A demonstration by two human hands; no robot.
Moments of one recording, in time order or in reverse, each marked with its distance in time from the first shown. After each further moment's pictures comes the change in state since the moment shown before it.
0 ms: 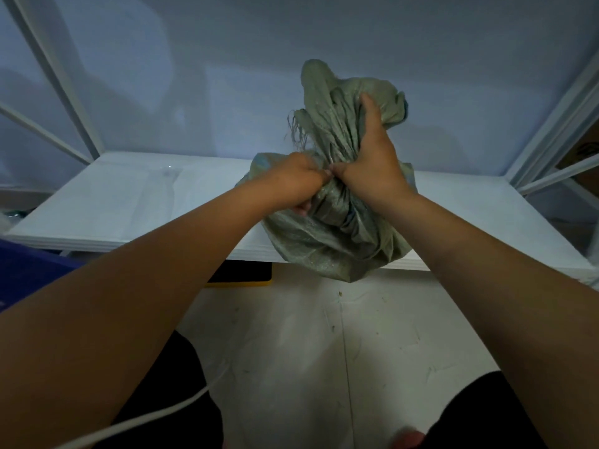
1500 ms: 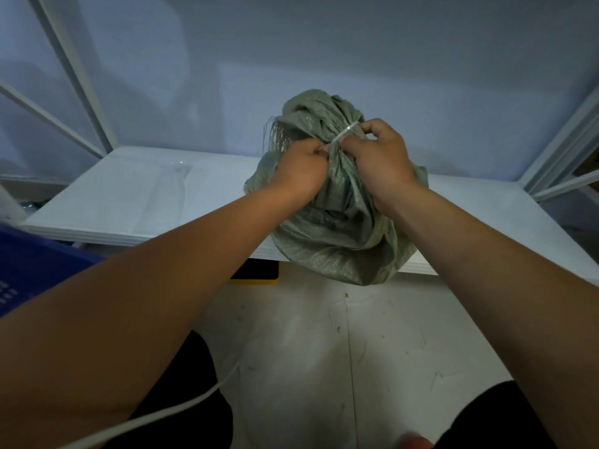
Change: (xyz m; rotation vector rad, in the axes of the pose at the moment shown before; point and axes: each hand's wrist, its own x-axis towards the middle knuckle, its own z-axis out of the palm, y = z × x) left_hand 0.003 -0.005 0.000 -0.267 0.293 0.118; right_hand 0.002 -0.028 0.011 0.375 0.077 0.290
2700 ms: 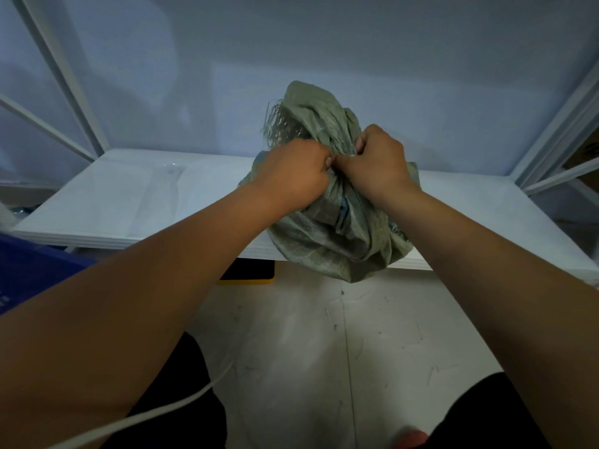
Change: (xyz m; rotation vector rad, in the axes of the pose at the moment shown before) left_hand -0.001 0.000 -0.004 0.834 -0.027 0.499; right_hand 0.001 0.010 -0.017 -0.465 0.009 -0.132
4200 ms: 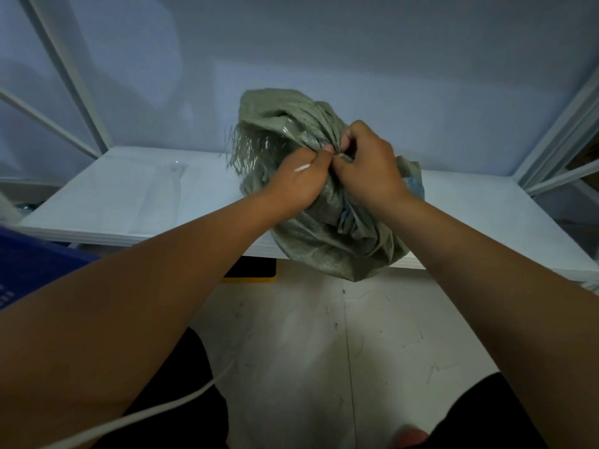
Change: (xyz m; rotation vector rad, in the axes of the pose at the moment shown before) left_hand -0.007 0.008 0.010 -0.677 -0.017 -0.351; right_hand -0.008 0.005 0.012 0.085 -0.013 -0.284
